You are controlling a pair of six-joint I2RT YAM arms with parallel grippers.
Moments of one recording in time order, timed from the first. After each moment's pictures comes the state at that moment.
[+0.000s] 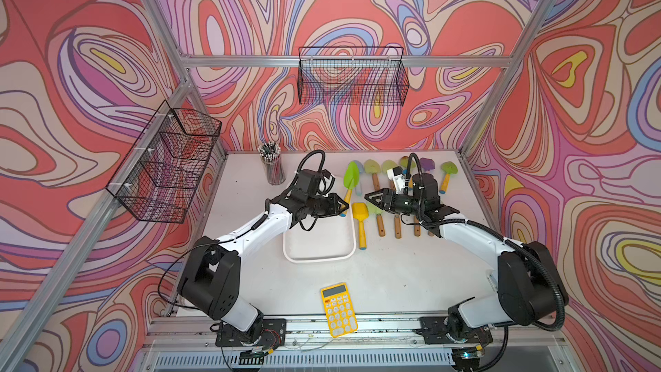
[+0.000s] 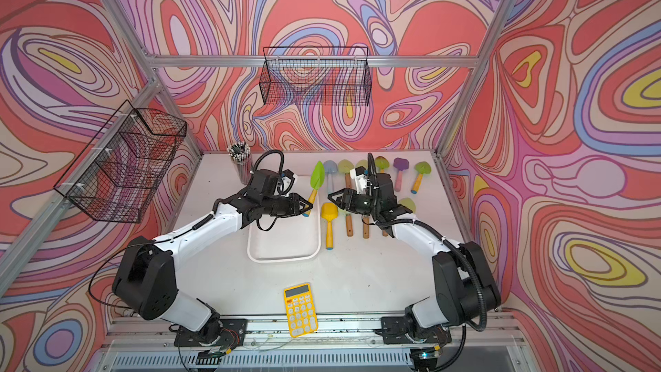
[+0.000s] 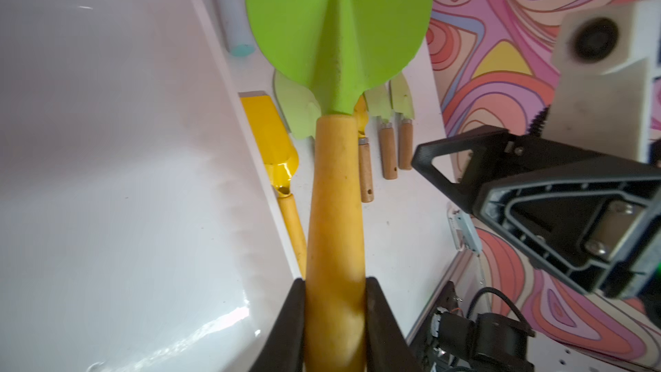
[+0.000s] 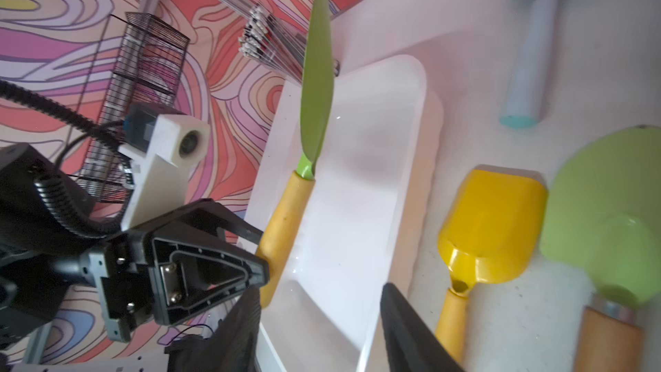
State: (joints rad) left arm -0.51 1.54 1.08 -0.21 0.54 -0.66; right arm 0.32 1.49 0.86 0.24 -0.72 0.72
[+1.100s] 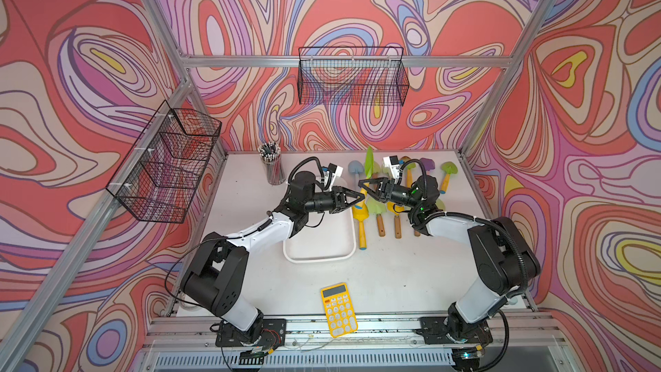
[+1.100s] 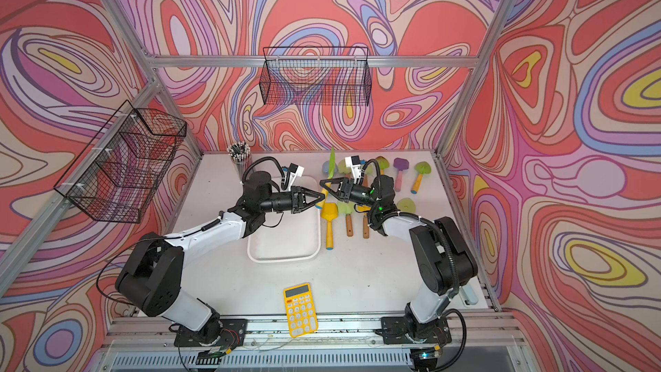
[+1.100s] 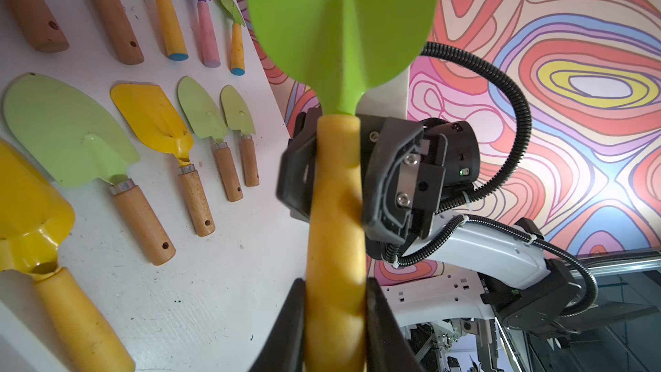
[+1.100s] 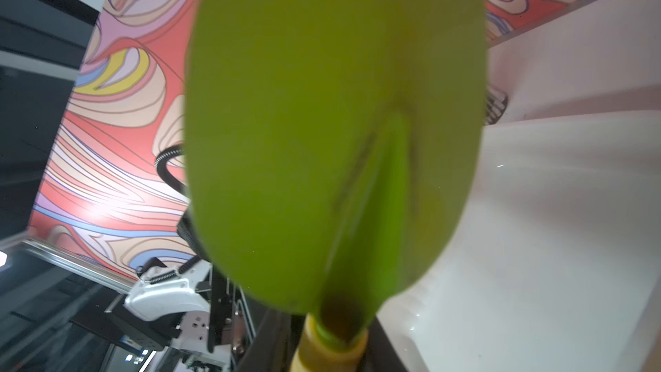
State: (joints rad) left arm -0.51 1.58 0.95 0.45 0.87 -1.03; right arm 0.32 1.71 0.85 1.06 -0.94 1.26
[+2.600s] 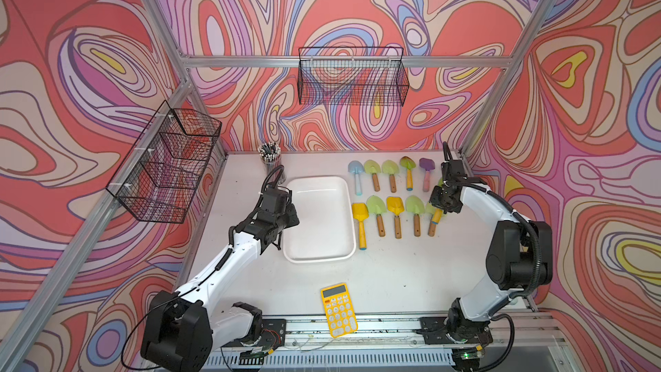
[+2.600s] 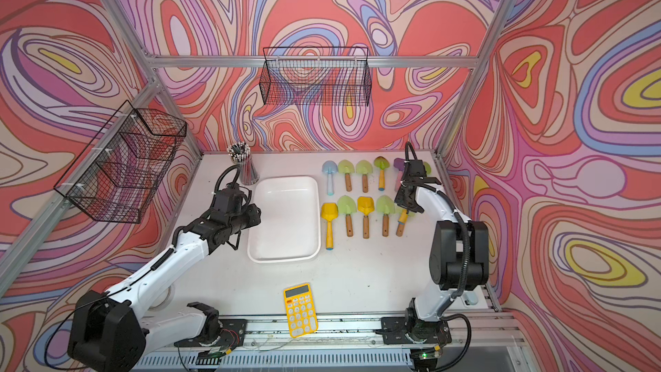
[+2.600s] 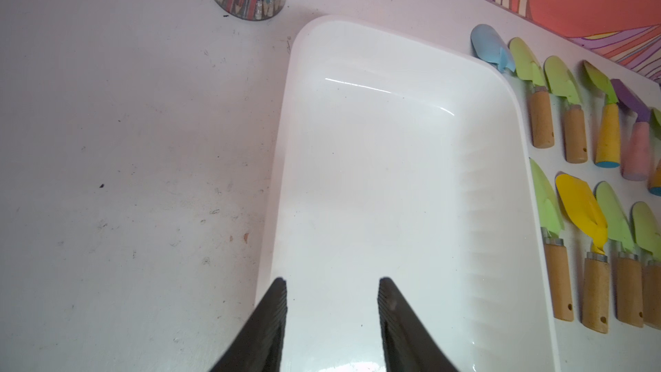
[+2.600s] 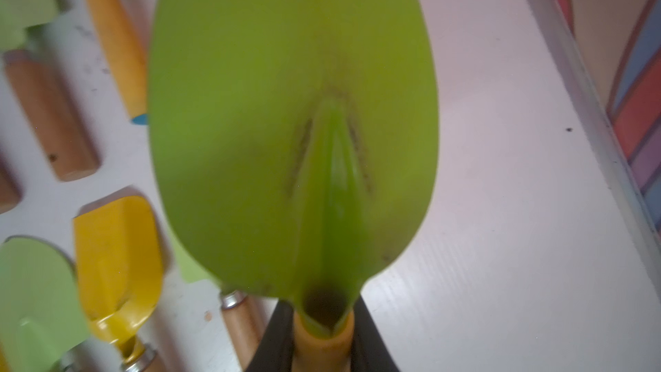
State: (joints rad) left arm -0.32 1.18 0.80 -0.39 -0.12 -0.57; right arm -0.08 1.71 1.24 -0.71 0.18 0.38
